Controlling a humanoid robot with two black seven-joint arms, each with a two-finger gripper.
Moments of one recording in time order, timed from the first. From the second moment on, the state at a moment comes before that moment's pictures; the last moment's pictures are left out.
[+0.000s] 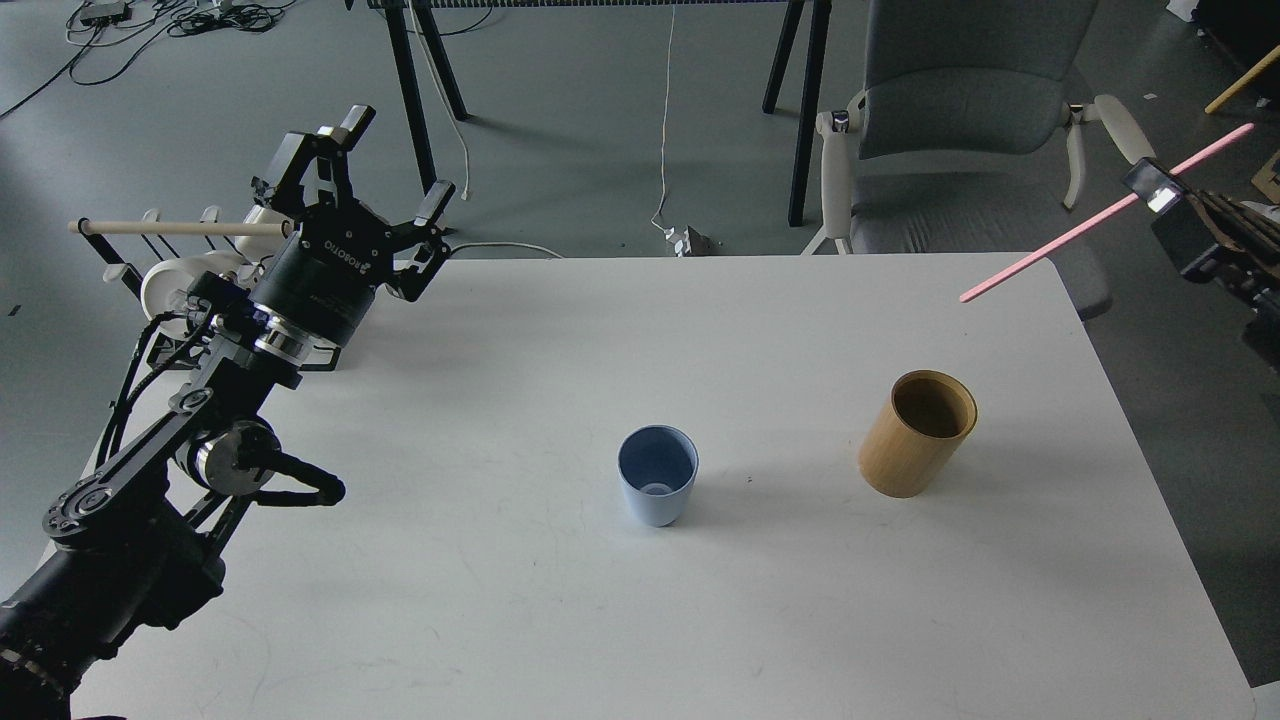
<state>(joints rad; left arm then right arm) -0.46 0.31 -1.04 -1.03 0.57 -0.49 -0.49 0.53 -1.21 0.58 1.57 -1.22 -0.49 0.49</state>
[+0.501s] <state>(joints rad) -0.44 0.27 -1.04 -0.98 0.57 -0.49 -0.49 1.19 -0.90 -0.09 1.53 -1.28 -0.49 0.49</state>
